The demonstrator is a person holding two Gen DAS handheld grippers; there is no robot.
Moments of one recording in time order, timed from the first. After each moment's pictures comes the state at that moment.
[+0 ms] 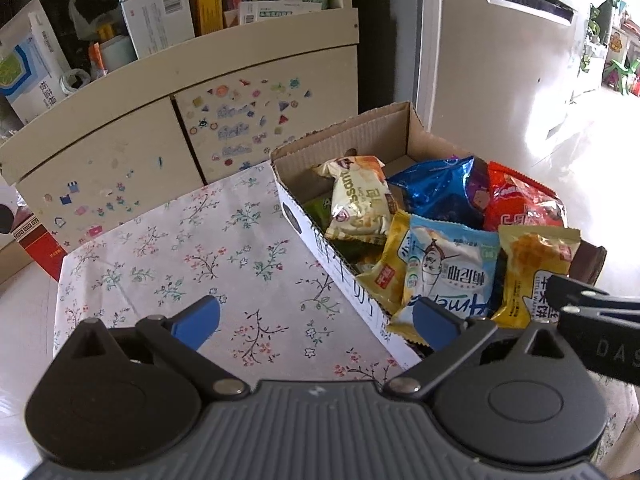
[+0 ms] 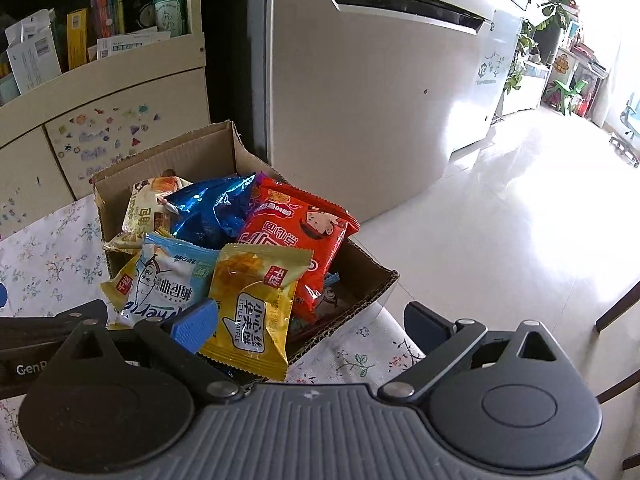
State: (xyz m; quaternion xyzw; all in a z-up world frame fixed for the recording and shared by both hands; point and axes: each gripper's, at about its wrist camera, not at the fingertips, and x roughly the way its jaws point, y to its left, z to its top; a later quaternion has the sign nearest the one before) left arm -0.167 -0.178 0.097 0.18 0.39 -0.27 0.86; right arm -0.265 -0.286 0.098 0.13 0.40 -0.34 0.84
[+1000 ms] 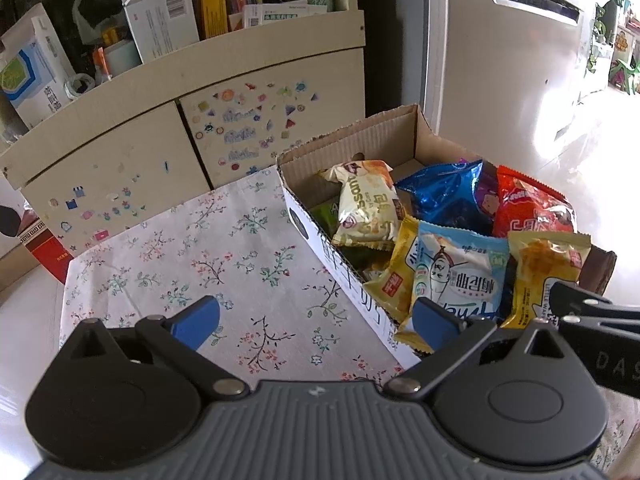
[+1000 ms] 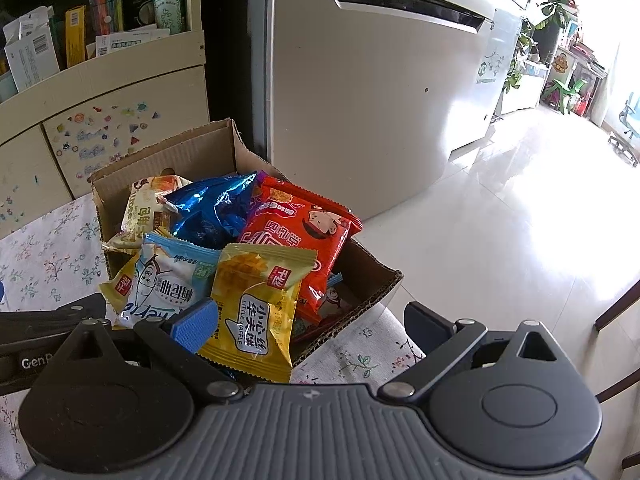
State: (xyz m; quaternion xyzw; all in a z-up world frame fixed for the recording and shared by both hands) left arm -0.165 -0.180 0.096 0.19 0.38 -0.26 0.87; right arm -0.261 -0.285 0.096 0.13 0.40 -0.35 0.84
